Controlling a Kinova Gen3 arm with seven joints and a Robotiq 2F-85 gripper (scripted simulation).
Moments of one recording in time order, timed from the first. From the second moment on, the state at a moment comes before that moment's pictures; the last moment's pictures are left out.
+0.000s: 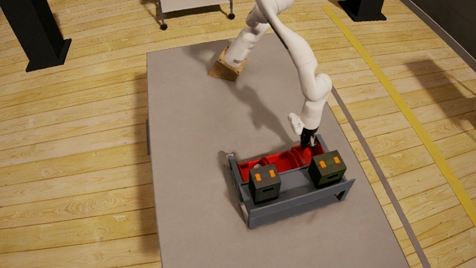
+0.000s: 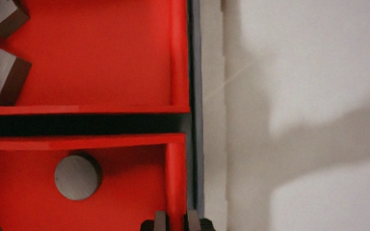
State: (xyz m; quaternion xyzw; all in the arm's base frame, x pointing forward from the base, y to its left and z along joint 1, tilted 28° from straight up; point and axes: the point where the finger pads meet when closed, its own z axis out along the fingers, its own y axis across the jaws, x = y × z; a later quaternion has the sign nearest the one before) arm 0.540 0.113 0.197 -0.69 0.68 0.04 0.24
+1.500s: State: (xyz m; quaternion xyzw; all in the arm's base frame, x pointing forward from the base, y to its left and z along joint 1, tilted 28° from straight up) arm 0.545 0.121 0.178 -0.69 0.68 0.04 0.24
